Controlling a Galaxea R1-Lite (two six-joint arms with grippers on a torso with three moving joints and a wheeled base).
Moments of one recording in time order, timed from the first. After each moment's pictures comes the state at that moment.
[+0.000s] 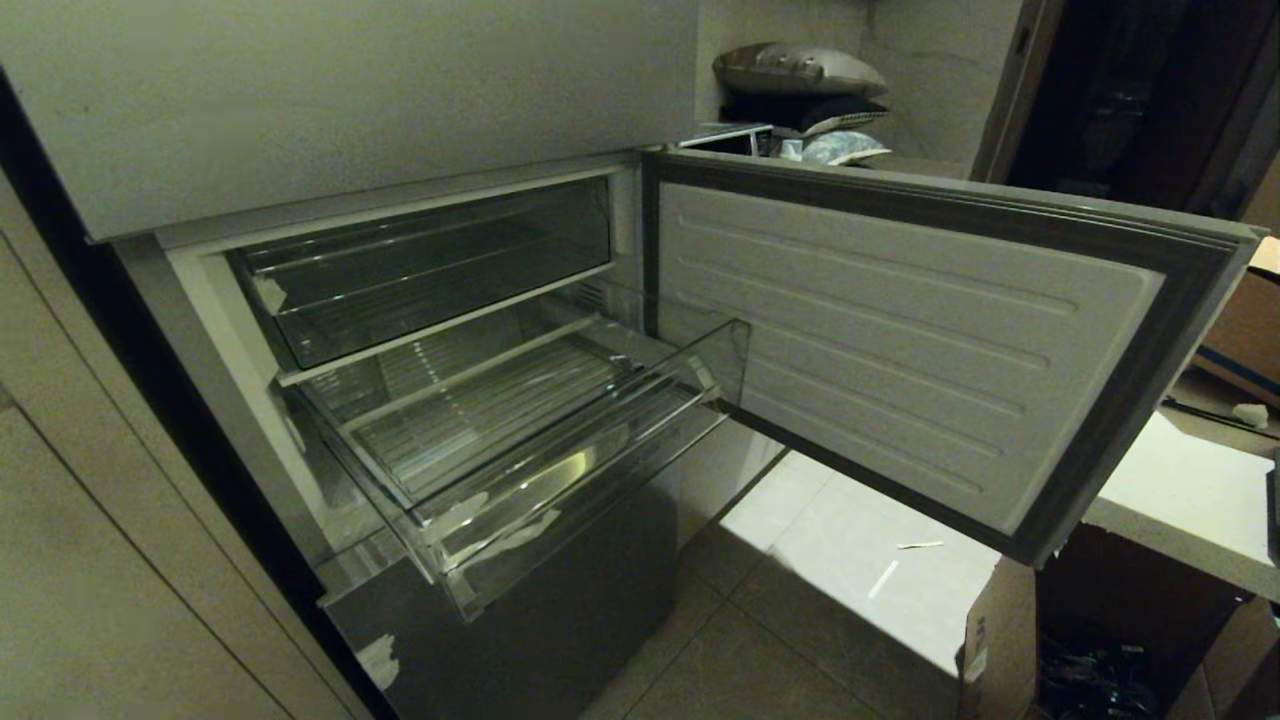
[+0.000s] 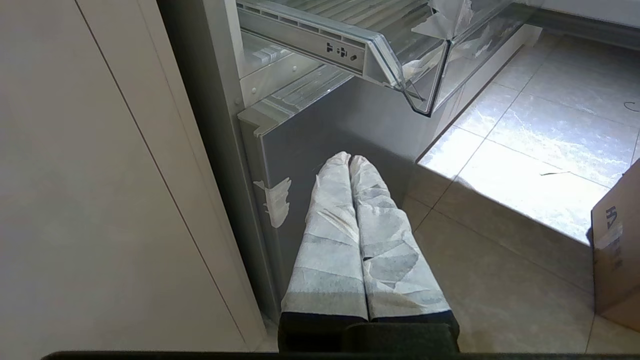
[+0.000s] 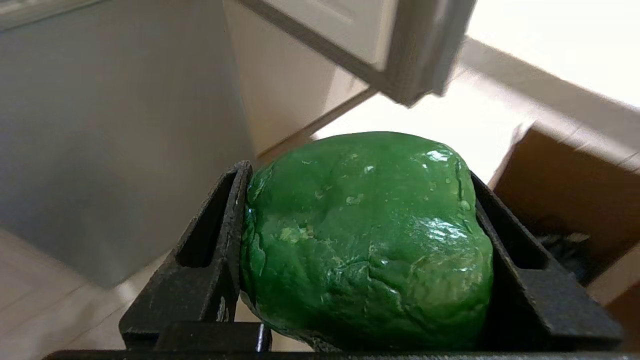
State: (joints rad) left arm 0.00 0.00 -0.03 0.07 0.01 0.00; right arm -0.02 0.31 0.00 -0.18 0.08 -0.03
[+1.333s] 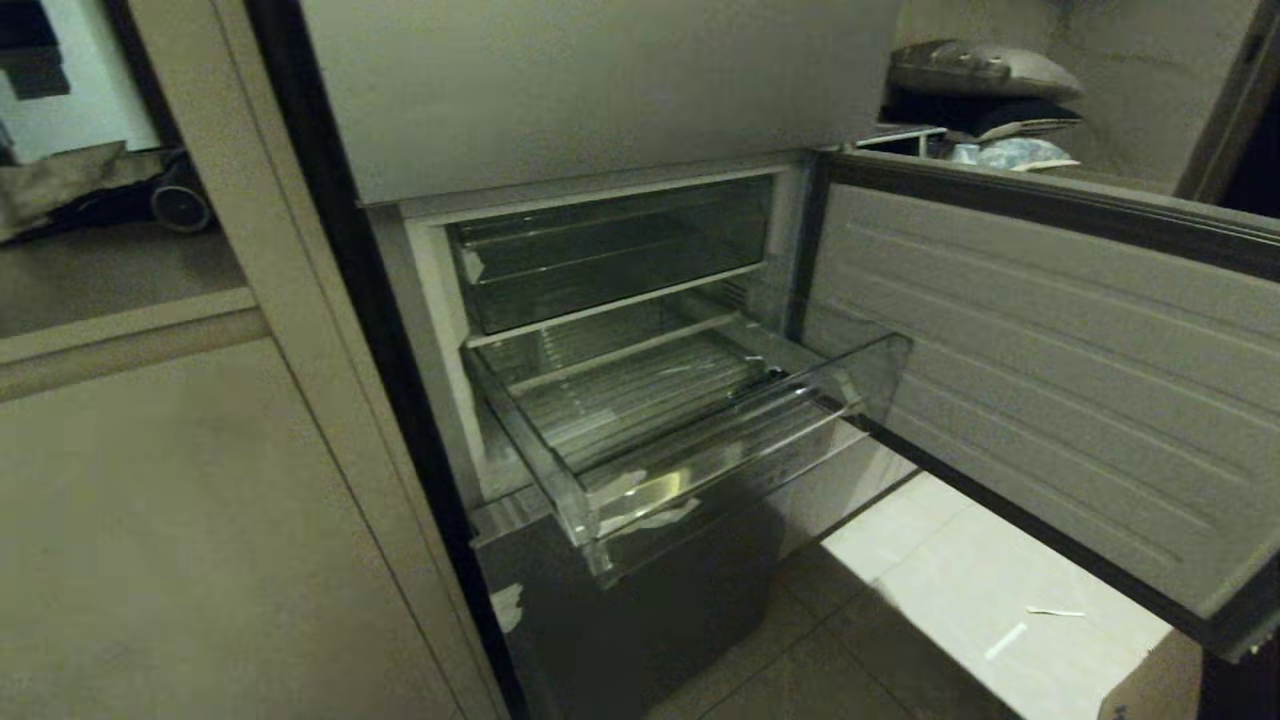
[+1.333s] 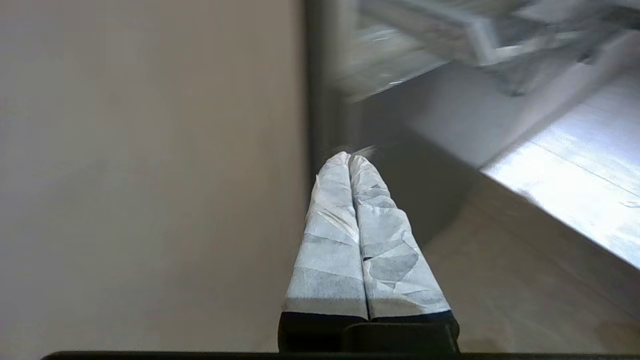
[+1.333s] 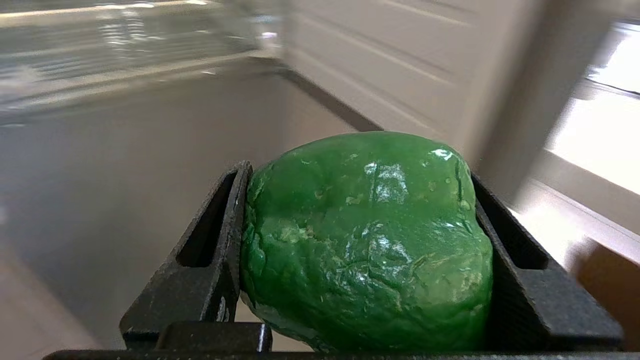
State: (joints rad) left arm 0.00 0.00 -0.03 0.07 0.01 0.00; right arm 0.00 0.00 0.00 -0.08 -0.01 -0.02
